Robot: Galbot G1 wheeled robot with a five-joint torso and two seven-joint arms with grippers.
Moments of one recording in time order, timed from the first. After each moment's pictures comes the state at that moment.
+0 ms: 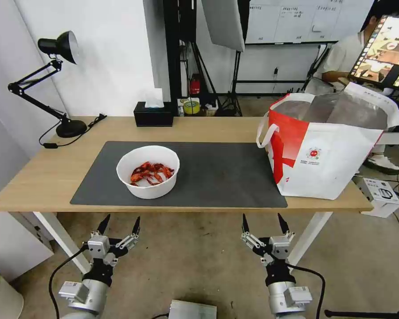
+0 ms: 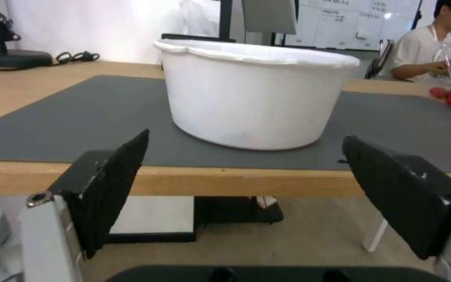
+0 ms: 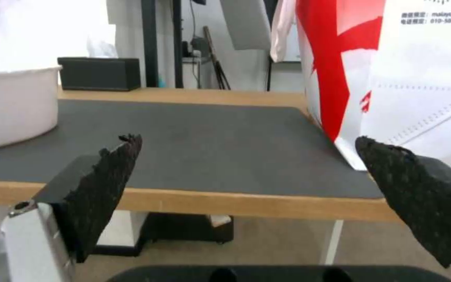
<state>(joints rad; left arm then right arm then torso) 1.72 -1.38 -0.66 -2.07 -0.30 -0.18 0.16 -1.75 1.47 0.36 2.10 -0.07 0.24 0.16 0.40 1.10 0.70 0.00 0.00</state>
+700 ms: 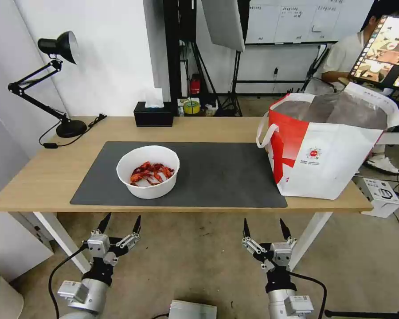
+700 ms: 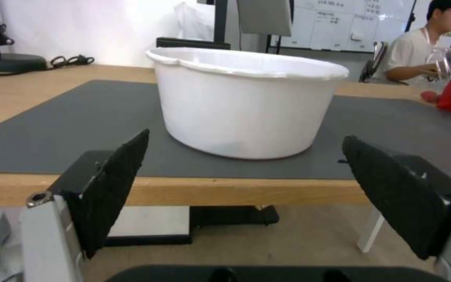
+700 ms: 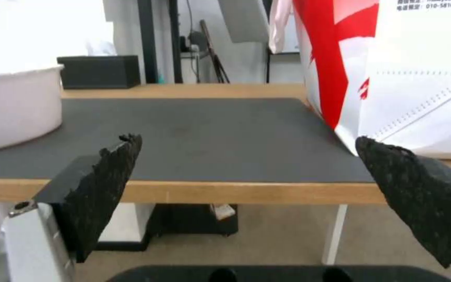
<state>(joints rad) 1.73 -1.37 -0.65 -2.10 -0.32 -0.16 0.15 -1.78 1.50 0.36 2.12 -0.06 0.23 0.15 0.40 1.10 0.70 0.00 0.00</state>
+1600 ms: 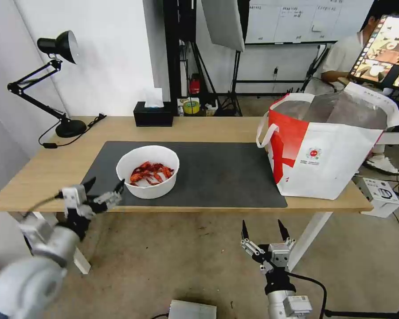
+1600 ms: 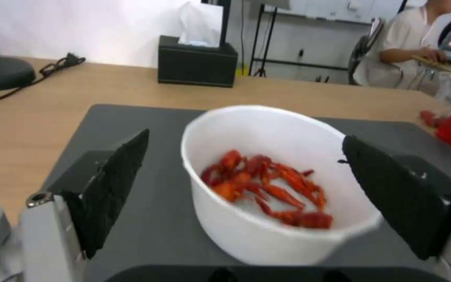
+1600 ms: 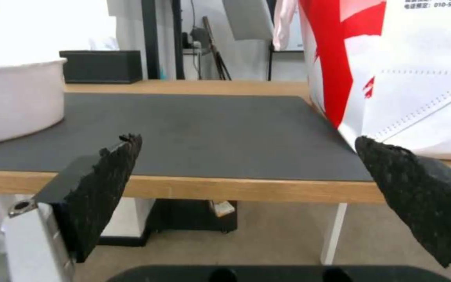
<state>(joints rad) 1.45 -0.83 -0.80 -2.22 -0.97 0.38 -0.11 -1.78 1.50 0.36 2.13 -0.07 0.22 0.15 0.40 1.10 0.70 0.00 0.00</state>
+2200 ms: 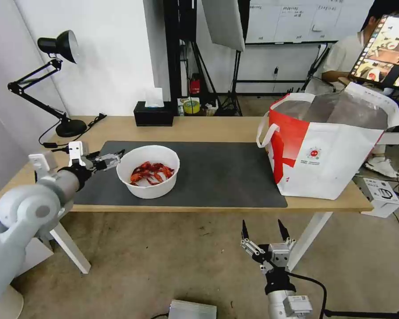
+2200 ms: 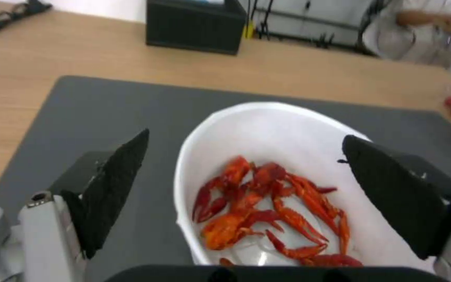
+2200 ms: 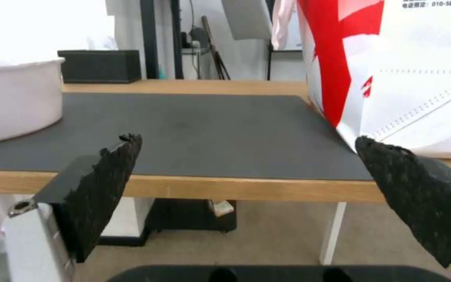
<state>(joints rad) 0.92 -0.65 -0.41 -1.96 -1.27 0.55 -0.29 -1.78 1.50 0.36 2.13 -0.07 0.22 0.15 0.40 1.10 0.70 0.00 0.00</state>
